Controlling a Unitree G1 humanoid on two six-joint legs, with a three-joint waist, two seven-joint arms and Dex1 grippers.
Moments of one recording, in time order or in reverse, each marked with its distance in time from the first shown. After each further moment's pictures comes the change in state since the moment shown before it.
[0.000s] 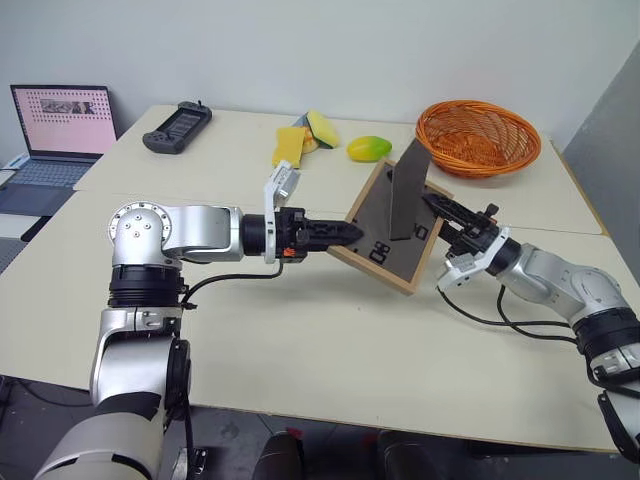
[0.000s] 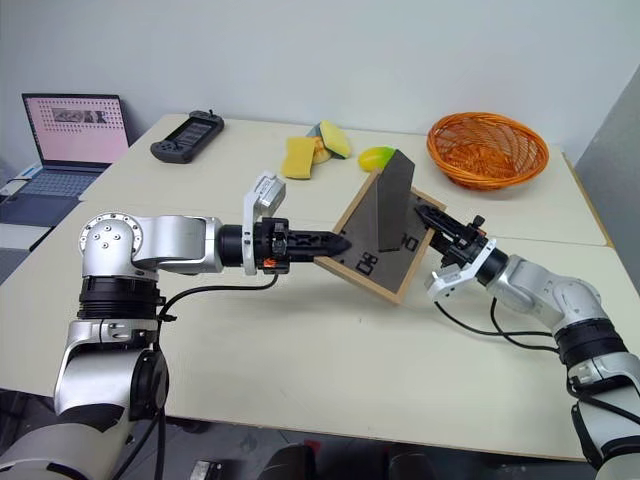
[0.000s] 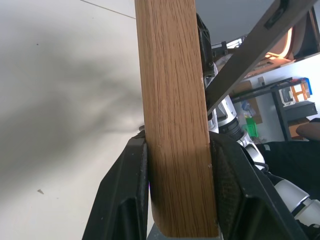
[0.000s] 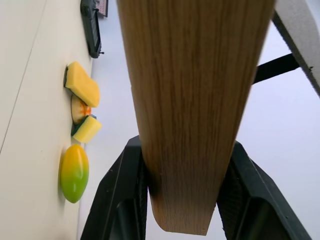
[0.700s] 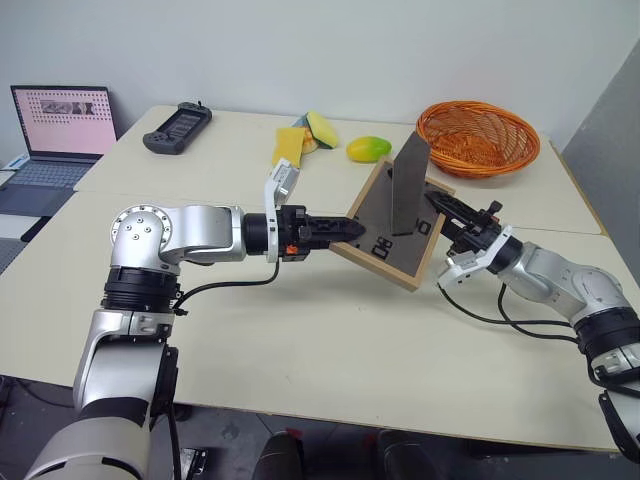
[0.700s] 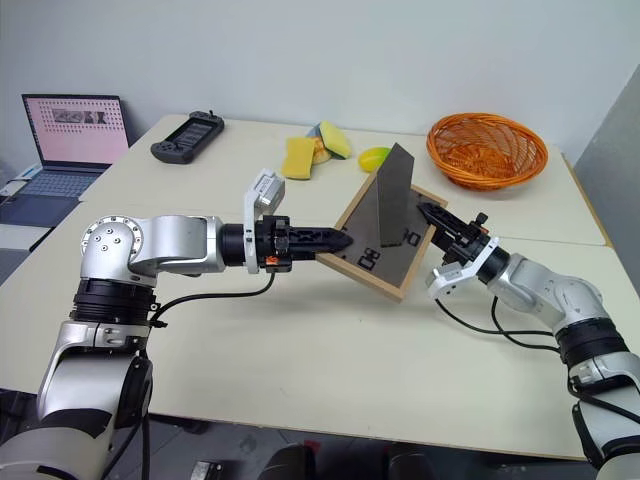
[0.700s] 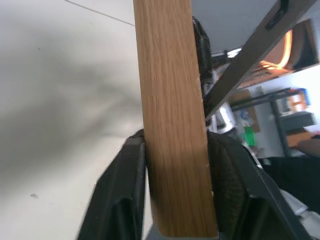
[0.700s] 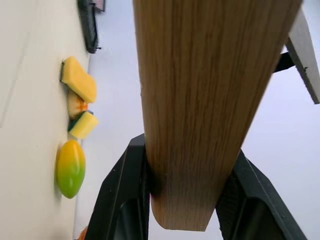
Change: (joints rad) left arm 0.018 0.062 -0.117 -0.043 -0.117 -0.125 0.060; right arm 0.000 -0.005 0.011 0.000 0.000 0.008 0.014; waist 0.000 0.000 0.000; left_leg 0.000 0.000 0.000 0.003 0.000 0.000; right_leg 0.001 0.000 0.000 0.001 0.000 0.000
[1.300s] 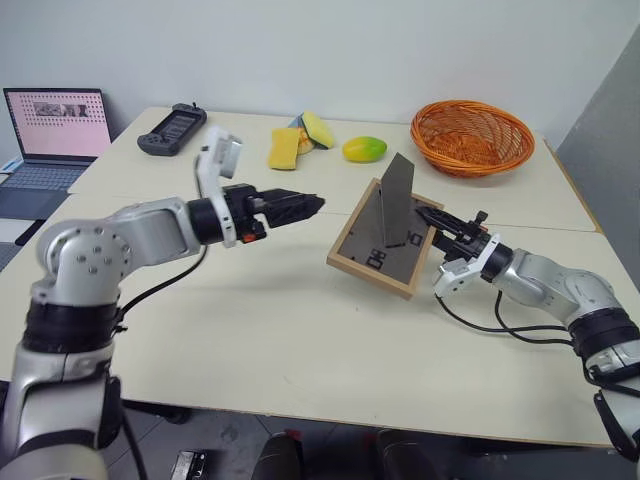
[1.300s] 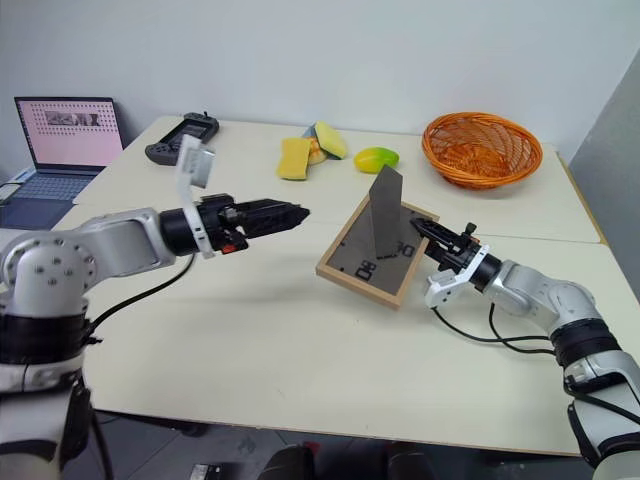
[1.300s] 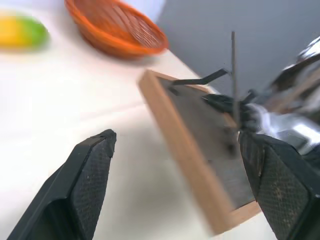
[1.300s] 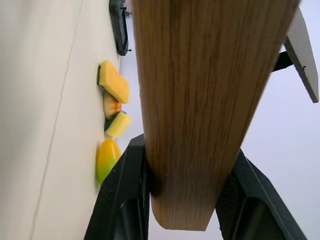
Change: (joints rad) left arm 0.260 0.233 0.060 -0.498 0.785 -0.476 -0.634; right arm -0.020 0.054 0.036 0.096 0.095 -0.049 0.115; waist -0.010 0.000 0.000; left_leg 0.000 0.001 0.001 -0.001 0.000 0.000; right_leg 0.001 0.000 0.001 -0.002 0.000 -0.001
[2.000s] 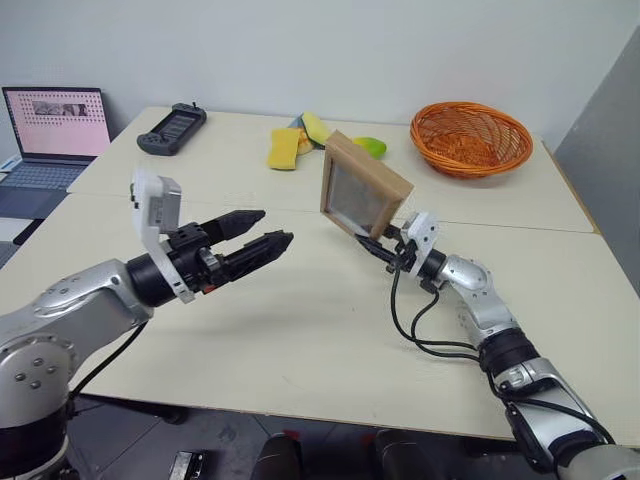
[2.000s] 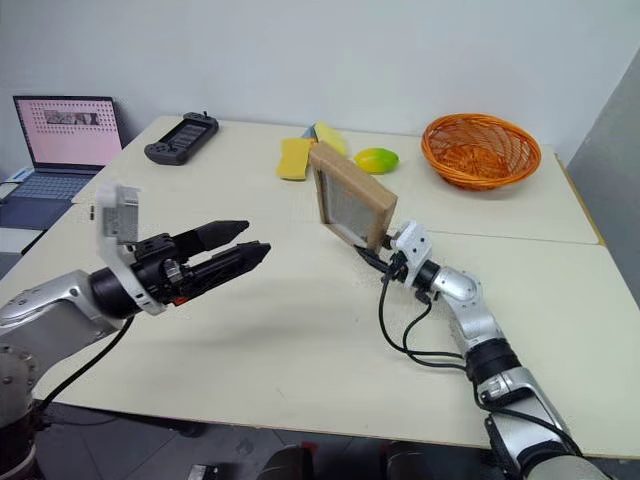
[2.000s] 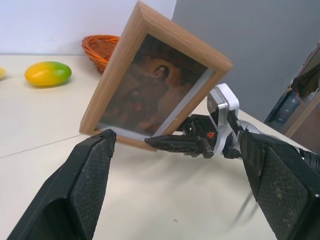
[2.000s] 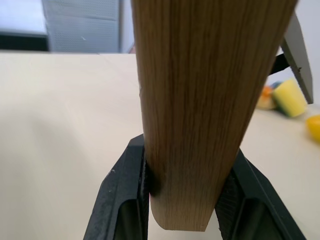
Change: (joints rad) left arm 0.416 0.026 0.354 -0.373 -0.153 -0.023 0.046; right arm 0.086 0.445 -0.117 -0.138 1.231 0.750 1.066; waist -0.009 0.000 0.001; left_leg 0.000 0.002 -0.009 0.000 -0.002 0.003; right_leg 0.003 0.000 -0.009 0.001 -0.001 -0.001
